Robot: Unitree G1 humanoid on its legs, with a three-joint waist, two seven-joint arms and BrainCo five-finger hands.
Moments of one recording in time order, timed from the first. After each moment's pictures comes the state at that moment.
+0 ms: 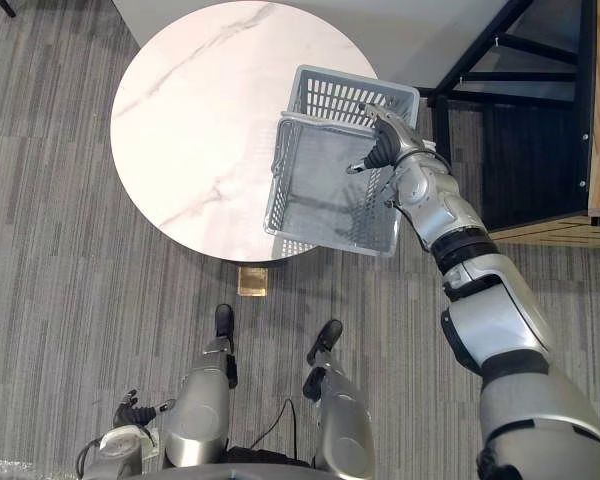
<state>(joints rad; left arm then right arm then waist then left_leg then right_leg) 0.07 0.18 0.04 0.90 -0.15 -0.01 0.31 -1.08 -0.61 0.48 0.88 -0.32 -0.11 -0.08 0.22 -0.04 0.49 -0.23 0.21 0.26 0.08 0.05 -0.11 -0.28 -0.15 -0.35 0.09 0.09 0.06</state>
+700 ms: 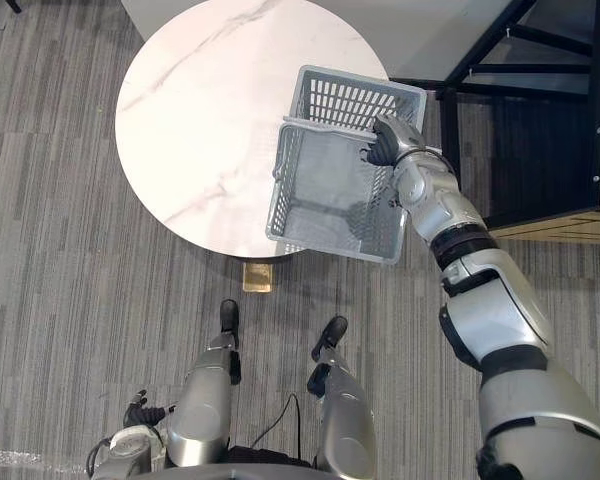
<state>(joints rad) 0.06 0.16 0.00 0.92 -0.15 -0.03 0.33 -1.10 -0.61 0.52 0.94 -0.39 -0.14 -0.08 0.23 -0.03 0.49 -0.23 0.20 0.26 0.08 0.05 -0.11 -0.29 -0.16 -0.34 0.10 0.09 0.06</state>
